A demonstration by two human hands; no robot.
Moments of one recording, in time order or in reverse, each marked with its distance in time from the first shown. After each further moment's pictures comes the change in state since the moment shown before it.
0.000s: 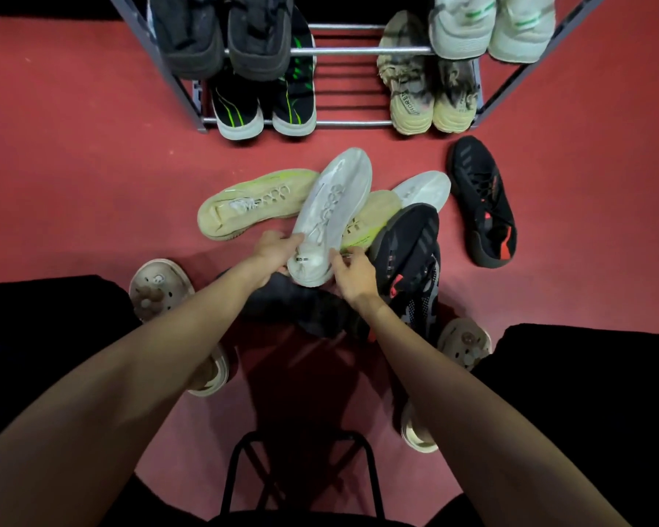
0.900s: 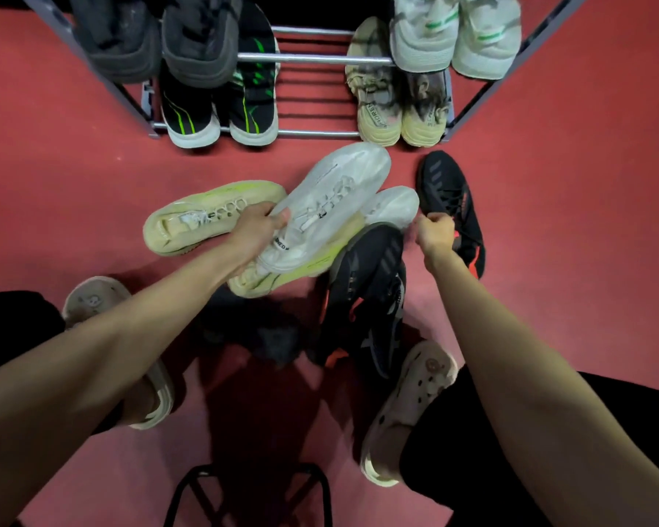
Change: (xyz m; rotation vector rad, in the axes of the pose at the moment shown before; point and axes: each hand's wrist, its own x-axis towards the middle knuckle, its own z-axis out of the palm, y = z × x) left_hand 0.017 0.062 0.030 -0.070 0.001 0.268; right_hand 0.129 0.009 -0.161 0.189 0.370 0.134
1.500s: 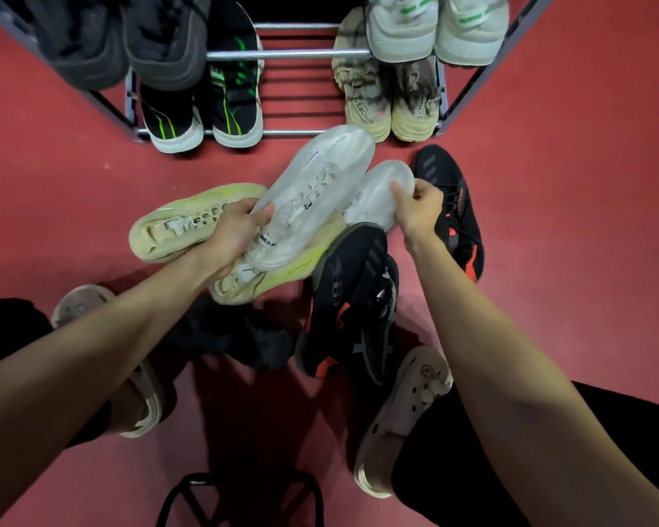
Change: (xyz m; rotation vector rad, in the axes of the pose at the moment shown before) left_hand 0.006 0.005 0.009 -0.072 0.009 0.002; right_hand 0.015 -0.019 0.013 0.200 -0.022 -0.295
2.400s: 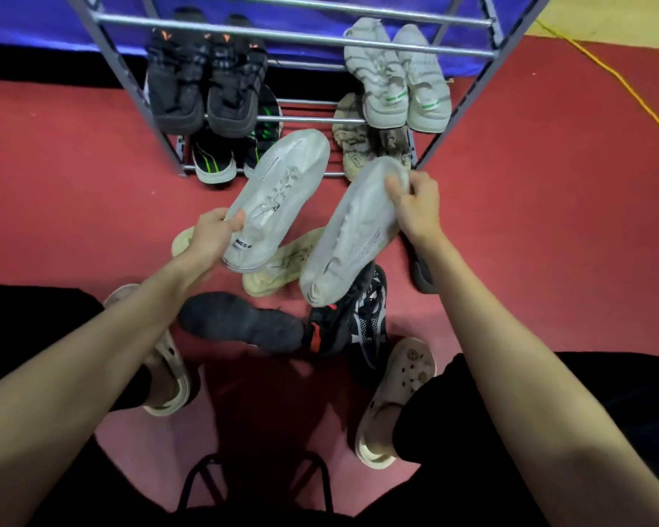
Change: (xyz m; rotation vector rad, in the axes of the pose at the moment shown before) left_hand -0.091 0.022 -0.073 -0.059 0.167 0.113; right_hand -0.123 -0.126 -0.053 -0.182 -0.155 -0.524
